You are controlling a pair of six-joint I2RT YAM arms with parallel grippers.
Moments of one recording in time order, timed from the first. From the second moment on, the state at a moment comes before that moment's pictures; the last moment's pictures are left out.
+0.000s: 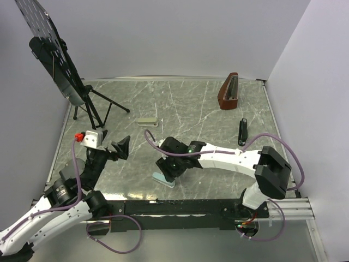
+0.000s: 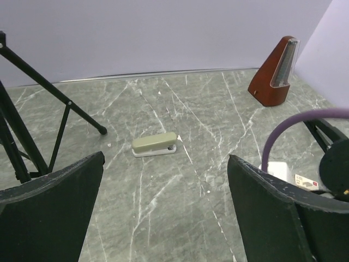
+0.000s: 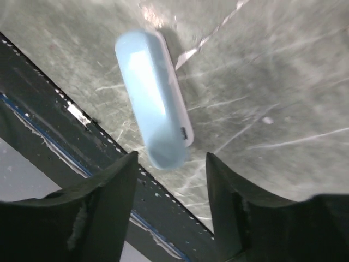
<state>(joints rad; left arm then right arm) -0.91 0.32 0.61 -0.20 -0.61 -0.09 1.08 1.57 1.06 -0.60 -0.09 0.37</state>
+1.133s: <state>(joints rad) -0.89 0.17 0.60 -0.20 -0.74 -0.12 1.12 1.76 1.22 -0.72 0.09 0.19</state>
